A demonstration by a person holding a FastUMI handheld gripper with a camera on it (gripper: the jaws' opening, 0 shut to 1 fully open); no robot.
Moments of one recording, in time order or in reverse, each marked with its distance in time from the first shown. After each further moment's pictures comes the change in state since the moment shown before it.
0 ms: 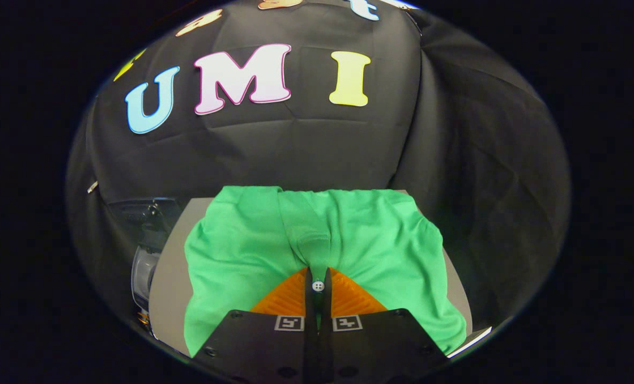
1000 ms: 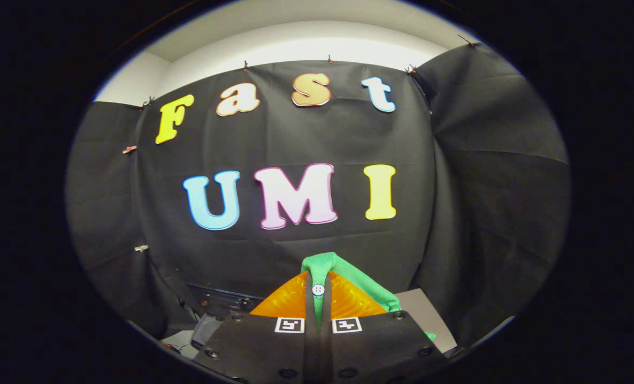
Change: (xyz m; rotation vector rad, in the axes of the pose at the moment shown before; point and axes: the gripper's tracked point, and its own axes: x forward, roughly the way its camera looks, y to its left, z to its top) arm -0.213 0.118 0.174 0.040 -0.513 0.250
